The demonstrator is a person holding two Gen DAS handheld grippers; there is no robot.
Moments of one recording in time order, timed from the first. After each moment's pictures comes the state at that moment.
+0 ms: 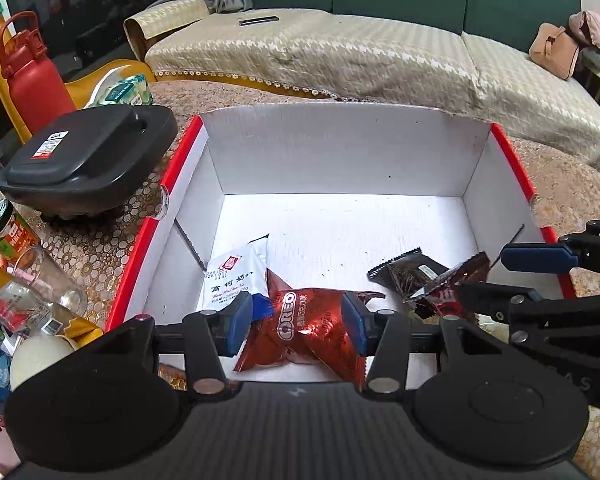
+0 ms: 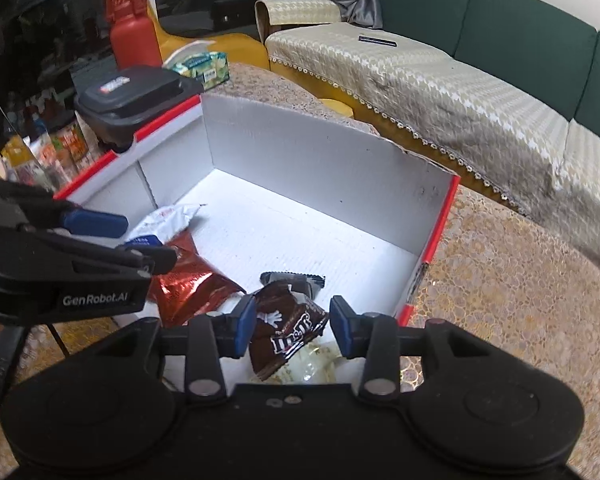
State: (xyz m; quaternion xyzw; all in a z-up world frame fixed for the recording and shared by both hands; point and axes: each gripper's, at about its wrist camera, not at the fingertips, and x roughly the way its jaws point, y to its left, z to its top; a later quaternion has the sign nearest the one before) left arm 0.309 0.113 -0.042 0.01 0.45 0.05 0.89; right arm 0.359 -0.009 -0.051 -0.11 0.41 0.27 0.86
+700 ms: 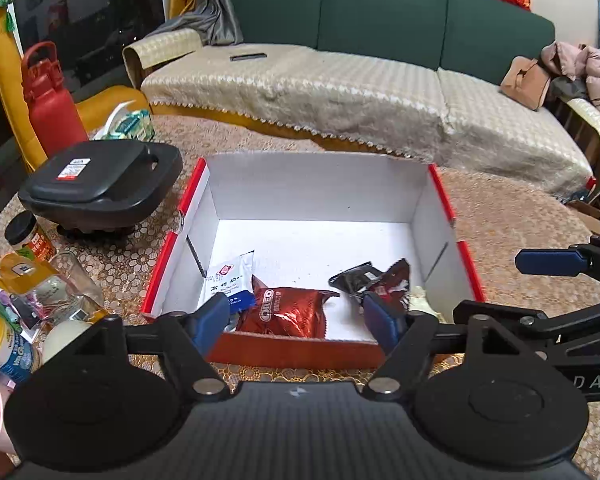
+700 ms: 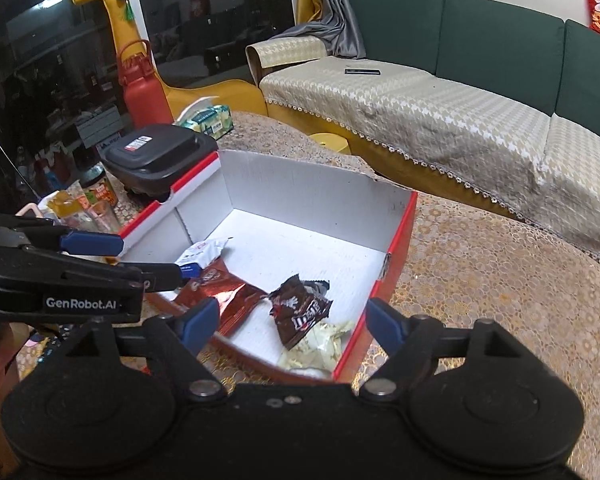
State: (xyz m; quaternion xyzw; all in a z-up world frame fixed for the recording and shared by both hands) left arm 0.246 0.097 0.021 -0.01 0.40 0.03 0.91; right arm 0.305 -0.048 0.003 -0.05 0.38 0.27 0.88
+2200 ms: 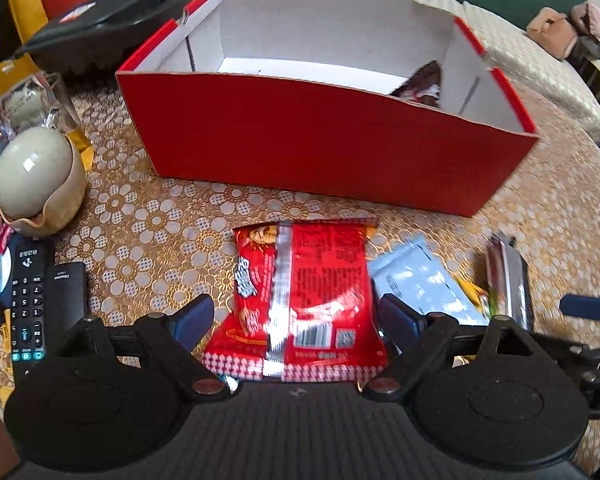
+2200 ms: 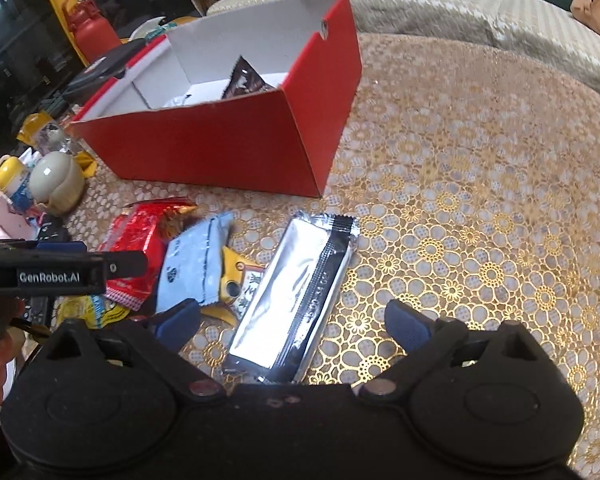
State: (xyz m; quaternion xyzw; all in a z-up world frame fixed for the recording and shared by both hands) left arm 0.198 0.101 -0.092 -0.06 0.51 0.05 0.86; right arm 0.240 -0.088 -0.102 0.02 0.50 0.19 0.84
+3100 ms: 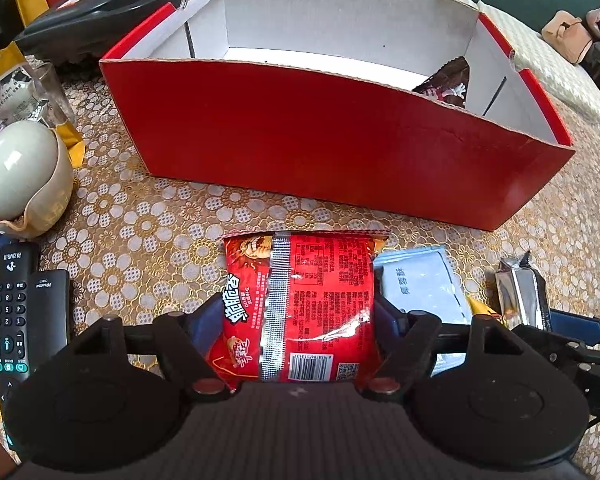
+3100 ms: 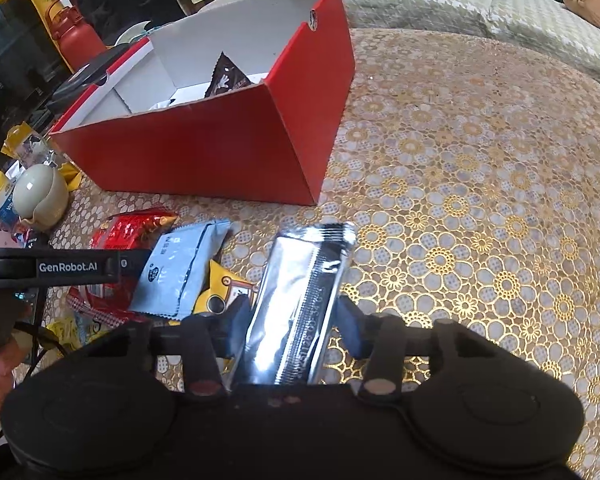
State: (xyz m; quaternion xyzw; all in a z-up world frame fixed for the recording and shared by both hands) left arm 0.215 0.102 -0.105 -0.07 0.51 0.06 0.85; right arm 0.251 -0.085 -0.112 0.03 0.49 0.19 0.85
